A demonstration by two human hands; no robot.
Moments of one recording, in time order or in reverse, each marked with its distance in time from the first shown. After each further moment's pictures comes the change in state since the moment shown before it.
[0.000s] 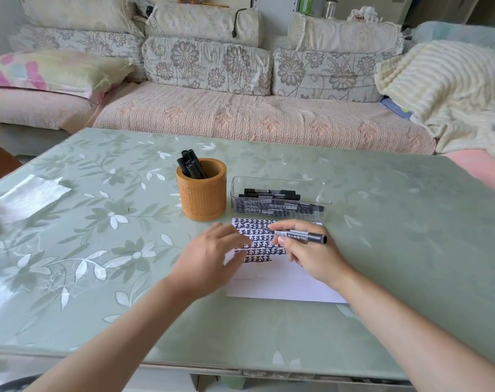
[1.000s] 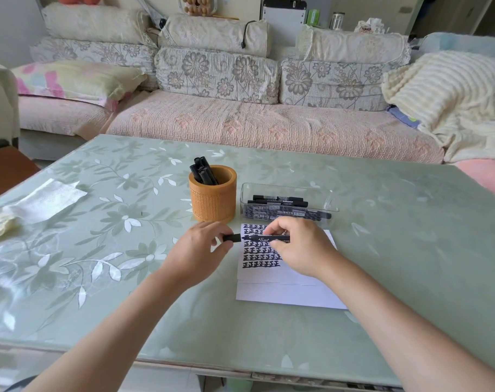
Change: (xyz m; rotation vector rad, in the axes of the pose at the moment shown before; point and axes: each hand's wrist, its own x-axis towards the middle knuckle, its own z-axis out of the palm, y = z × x) left_hand -0.003 -0.022 -0.025 -0.057 0.027 -0.292; right_hand 0.019 -0.034 0.022 -0.730 -0.034 0.006
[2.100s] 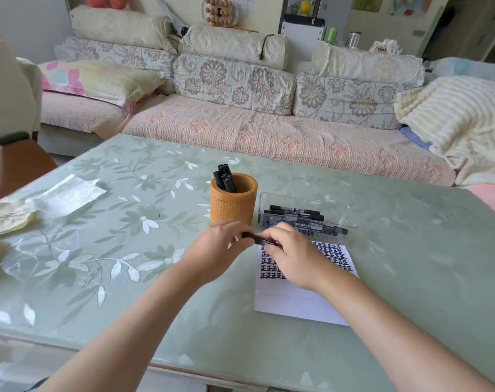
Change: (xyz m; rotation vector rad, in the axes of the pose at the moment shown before) left_hand 0.012 -0.001 -0.017 -0.136 -0.032 0.020; right_hand 0.017 -0.031 0.026 0.017 -0.124 -0.186
